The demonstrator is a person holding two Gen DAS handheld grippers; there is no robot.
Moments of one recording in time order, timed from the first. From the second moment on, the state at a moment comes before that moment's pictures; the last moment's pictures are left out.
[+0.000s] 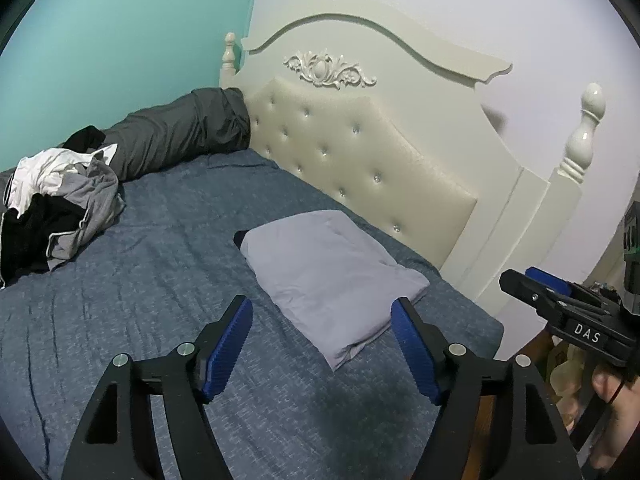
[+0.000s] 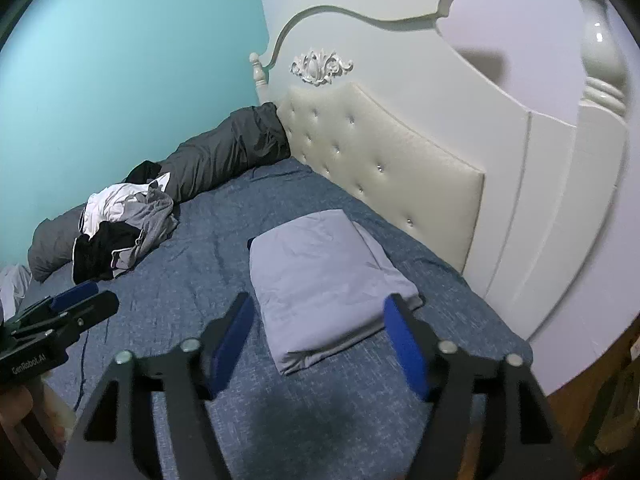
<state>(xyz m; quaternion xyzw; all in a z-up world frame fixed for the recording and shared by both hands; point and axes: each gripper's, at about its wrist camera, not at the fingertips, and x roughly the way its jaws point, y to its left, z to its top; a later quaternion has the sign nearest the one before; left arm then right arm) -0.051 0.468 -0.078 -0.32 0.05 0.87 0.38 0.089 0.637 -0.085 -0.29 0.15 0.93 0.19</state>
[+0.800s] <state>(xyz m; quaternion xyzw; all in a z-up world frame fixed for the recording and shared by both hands) 0.004 0.397 -0.057 -0.28 0.04 0.88 0.38 0.156 0.548 -0.055 -0.26 0.13 0.94 0.20</state>
